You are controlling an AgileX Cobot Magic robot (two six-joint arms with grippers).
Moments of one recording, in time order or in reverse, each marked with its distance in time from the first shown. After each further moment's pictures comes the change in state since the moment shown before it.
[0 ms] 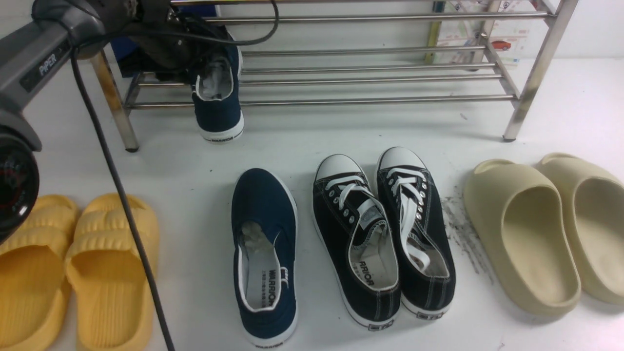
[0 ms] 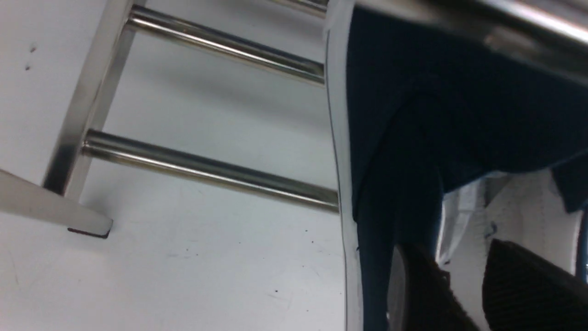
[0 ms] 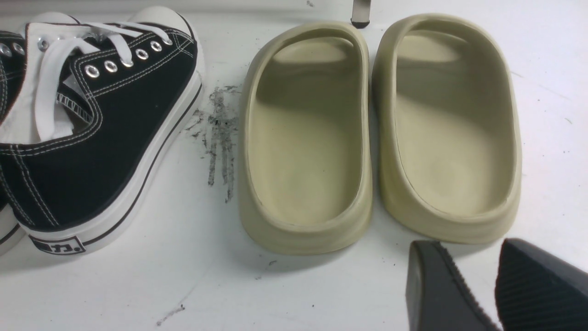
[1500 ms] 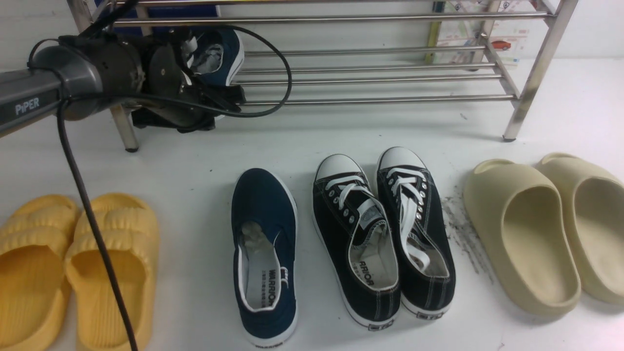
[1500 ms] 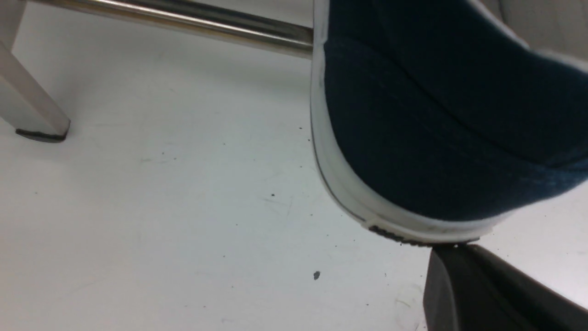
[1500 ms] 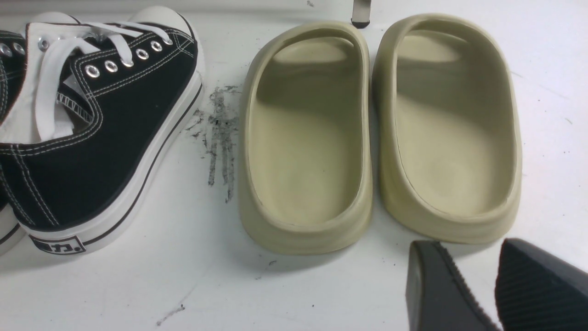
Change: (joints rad) right arm 0.000 0.000 0.000 0.000 0.000 0.000; left arm -0.056 -0.179 0.537 0.044 -0.385 -0.004
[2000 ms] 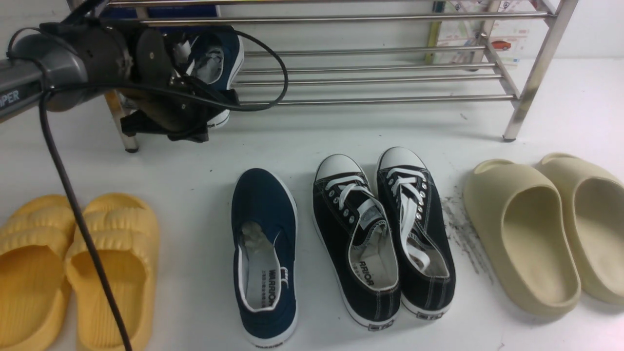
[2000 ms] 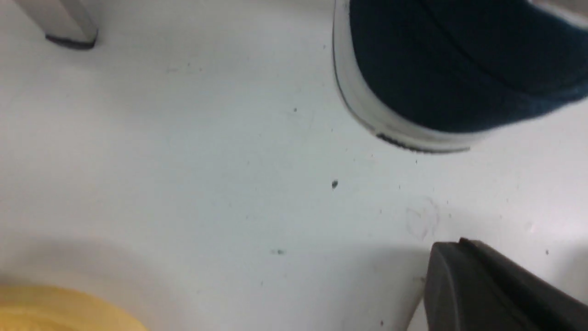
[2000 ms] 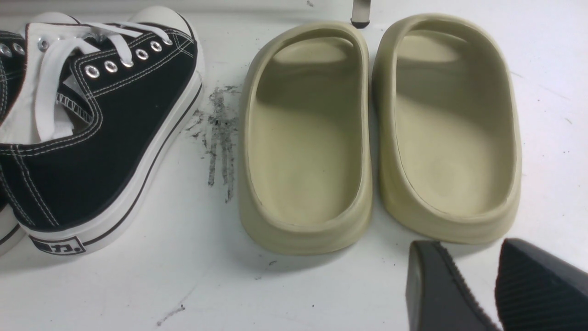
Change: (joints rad) right arm 0.000 0.000 0.000 0.000 0.000 0.000; left arm 0.006 -0.068 -0.009 -0.089 0.238 0.057
